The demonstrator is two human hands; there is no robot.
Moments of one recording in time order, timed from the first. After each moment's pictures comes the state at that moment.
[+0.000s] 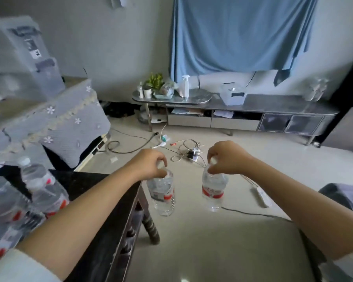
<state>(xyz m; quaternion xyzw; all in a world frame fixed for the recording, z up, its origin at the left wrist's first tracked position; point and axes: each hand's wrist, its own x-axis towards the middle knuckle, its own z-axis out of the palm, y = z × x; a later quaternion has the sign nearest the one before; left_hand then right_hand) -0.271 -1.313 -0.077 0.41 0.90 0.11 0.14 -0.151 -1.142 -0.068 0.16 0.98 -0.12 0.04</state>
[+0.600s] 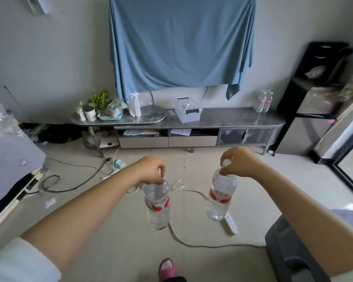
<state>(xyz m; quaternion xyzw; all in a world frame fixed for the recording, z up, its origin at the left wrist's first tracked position) -0.347 -0.980 -0.090 0.49 0.84 0.06 0.22 -0.168 -0.829 -0.072 0.35 0.91 -0.20 -0.02</state>
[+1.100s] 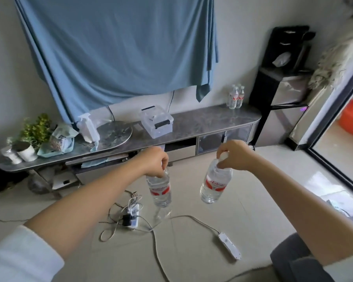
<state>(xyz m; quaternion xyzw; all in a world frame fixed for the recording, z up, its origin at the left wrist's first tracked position) -0.494 -0.677 -0.077 0.63 0.76 -0.01 0.14 -0.293 -0.580 -0.072 0.45 0.87 -0.20 -0.05</state>
